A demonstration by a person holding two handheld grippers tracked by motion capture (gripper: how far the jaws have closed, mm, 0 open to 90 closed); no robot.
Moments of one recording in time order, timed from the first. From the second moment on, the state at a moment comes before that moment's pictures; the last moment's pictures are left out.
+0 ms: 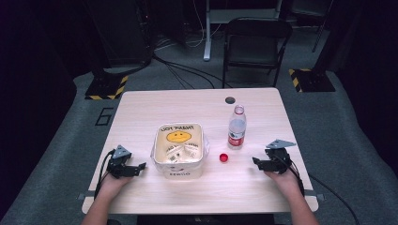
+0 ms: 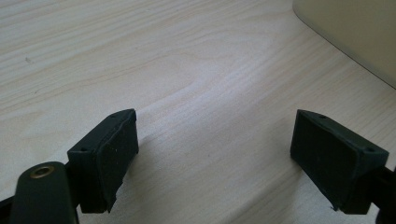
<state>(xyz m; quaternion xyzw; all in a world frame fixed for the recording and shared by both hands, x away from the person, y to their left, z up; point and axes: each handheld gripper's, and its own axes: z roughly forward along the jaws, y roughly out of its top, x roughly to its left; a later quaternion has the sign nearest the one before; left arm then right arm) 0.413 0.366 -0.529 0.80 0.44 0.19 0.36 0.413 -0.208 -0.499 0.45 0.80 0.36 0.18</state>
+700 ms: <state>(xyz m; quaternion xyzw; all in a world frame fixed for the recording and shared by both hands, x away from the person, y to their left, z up) 0.413 0.366 -0.530 0.80 0.44 0.19 0.36 0.412 -0.197 -0.460 0.42 0.80 0.38 0.19</state>
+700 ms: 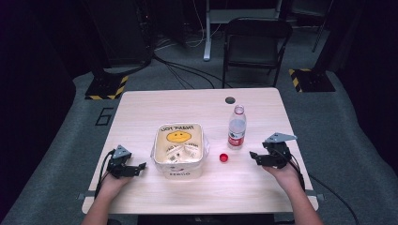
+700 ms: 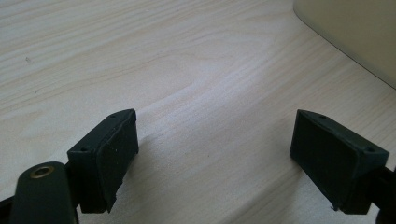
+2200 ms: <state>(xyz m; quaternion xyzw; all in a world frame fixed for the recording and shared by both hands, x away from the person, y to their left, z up) 0.413 0.365 -0.530 0.80 0.44 0.19 0.36 0.463 -0.142 -0.439 0.43 0.78 0.41 0.20</state>
